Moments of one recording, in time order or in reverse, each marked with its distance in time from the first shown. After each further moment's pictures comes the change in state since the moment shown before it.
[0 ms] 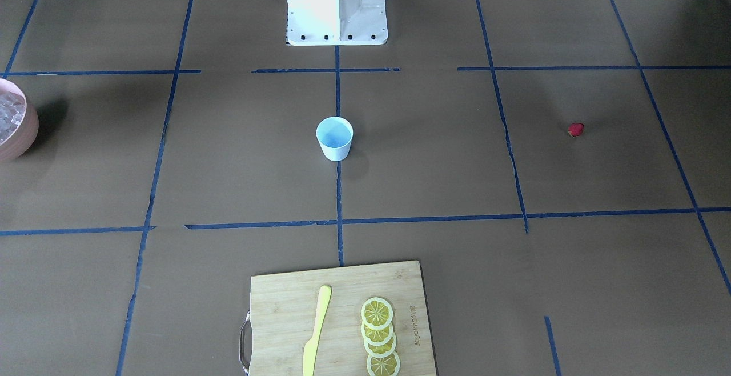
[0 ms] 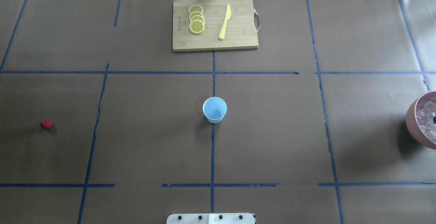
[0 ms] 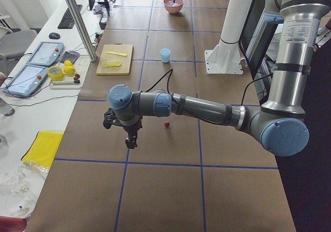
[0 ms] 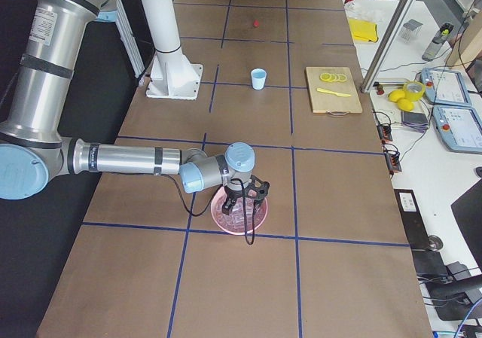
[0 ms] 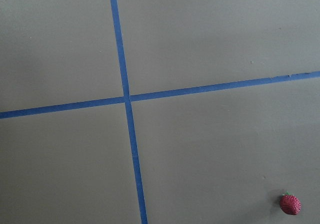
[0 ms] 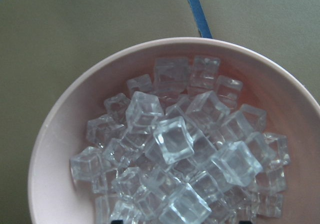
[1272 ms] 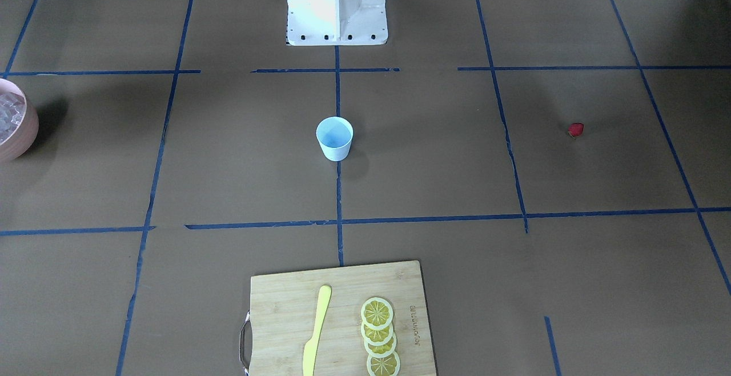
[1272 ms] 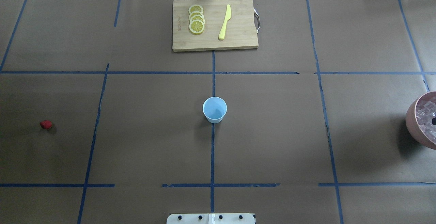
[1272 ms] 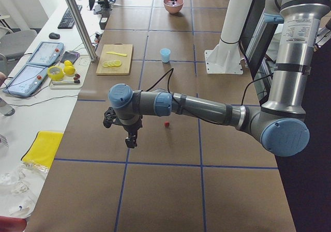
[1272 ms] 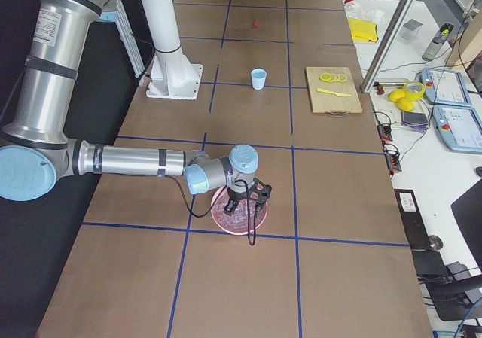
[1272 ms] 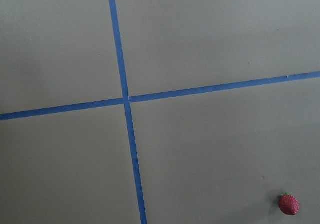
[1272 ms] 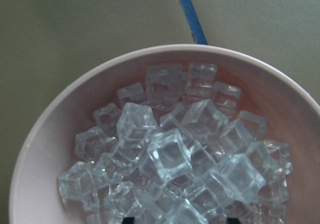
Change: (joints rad) left arm -0.002 0.002 -0.009 0.000 0.001 0.002; right arm -0.019 0.017 -0.030 0.000 -0.023 0.028
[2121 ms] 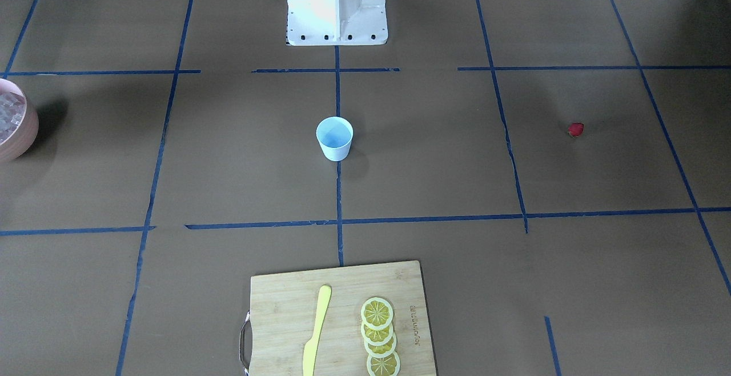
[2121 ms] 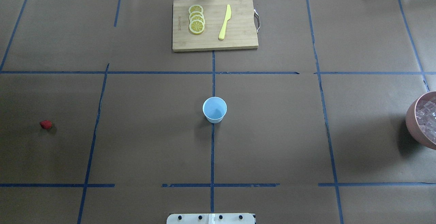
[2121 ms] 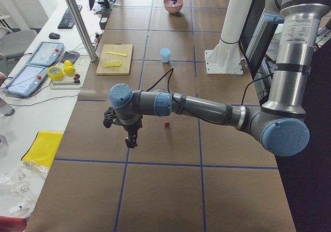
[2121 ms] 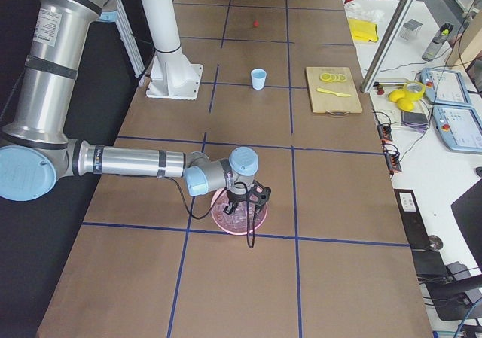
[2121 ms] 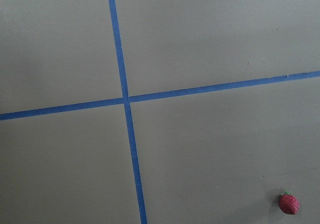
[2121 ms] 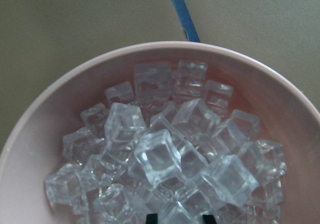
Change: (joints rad) left arm 0.001 0.000 0.000 0.000 0.000 0.001; right arm 0.000 0.000 -0.012 0.000 0.003 -0.002
